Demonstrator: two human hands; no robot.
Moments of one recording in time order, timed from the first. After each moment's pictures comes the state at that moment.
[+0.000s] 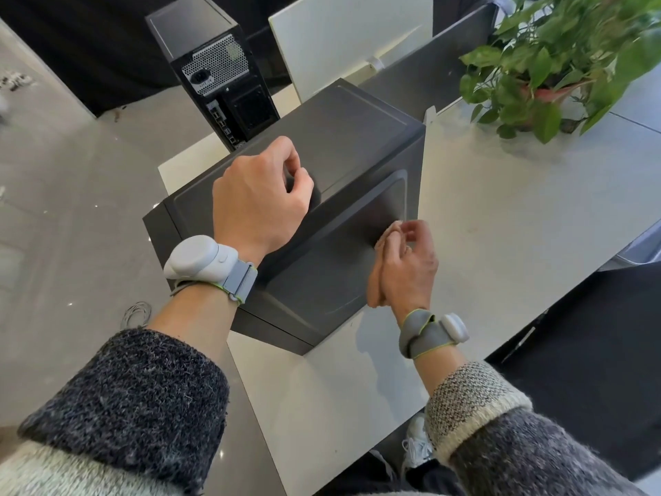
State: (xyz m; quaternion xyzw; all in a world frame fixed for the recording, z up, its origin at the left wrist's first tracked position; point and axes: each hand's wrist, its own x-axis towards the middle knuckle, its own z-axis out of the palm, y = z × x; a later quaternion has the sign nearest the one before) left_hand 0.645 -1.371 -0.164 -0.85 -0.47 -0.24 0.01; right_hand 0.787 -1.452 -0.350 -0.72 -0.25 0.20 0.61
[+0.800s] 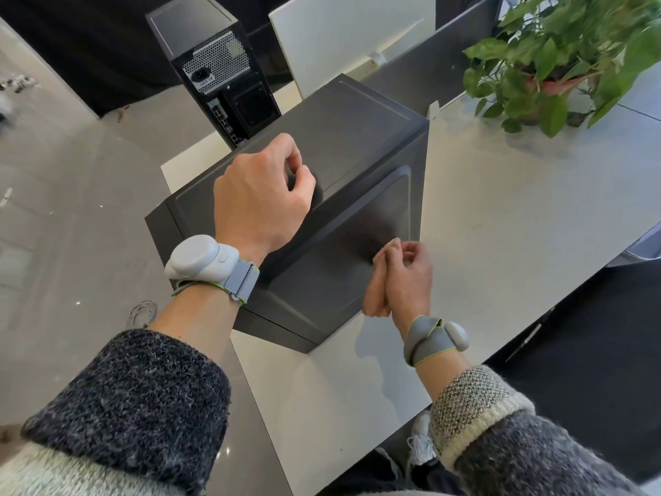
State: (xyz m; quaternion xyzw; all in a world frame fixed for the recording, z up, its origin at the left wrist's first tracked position) left_hand 0.643 -1.369 -0.165 -0.86 -0.46 -0.24 0.01; right_hand 0.779 -1.456 -0.379 -0.70 -0.15 0.37 0.59
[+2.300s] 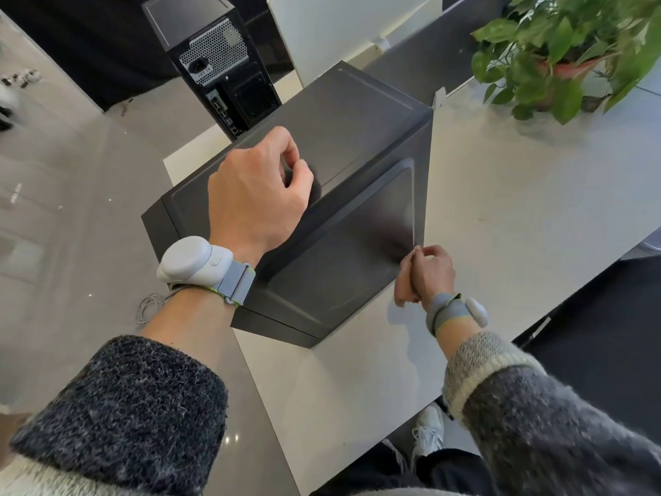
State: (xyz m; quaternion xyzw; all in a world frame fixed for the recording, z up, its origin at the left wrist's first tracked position) left_hand 0.644 -1.371 -0.164 -0.85 -0.47 -0.23 0.01; right_hand 0.829 -1.442 -0.438 -0.79 -0.13 0.40 0.45
